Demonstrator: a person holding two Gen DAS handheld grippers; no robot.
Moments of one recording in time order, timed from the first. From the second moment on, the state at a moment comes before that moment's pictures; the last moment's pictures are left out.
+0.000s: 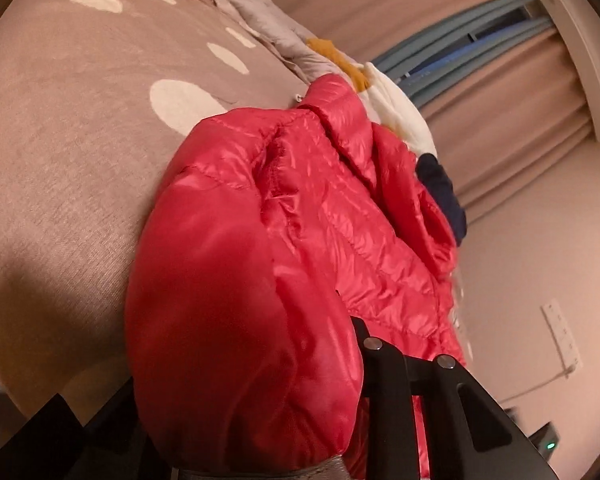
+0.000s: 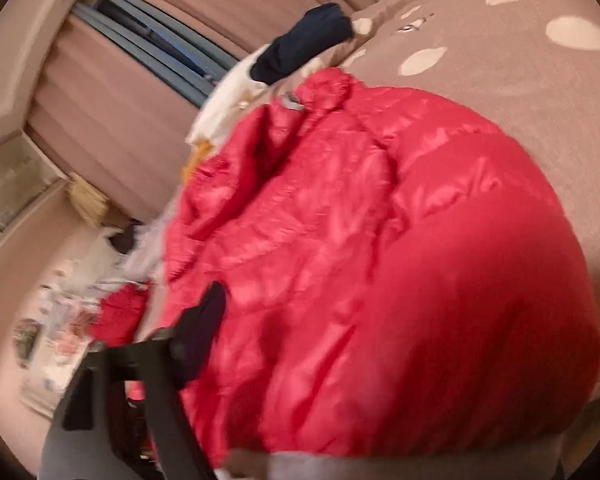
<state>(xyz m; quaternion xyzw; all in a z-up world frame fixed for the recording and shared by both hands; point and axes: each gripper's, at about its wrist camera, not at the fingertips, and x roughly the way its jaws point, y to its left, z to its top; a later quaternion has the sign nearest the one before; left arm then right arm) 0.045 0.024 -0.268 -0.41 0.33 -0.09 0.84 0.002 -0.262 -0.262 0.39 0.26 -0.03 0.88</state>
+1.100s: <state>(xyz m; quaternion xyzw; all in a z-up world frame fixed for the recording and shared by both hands) 0.055 0.011 -0.262 -0.33 0.33 -0.08 0.88 0.017 -0.267 -0.272 0.31 0.29 -0.10 0.90</state>
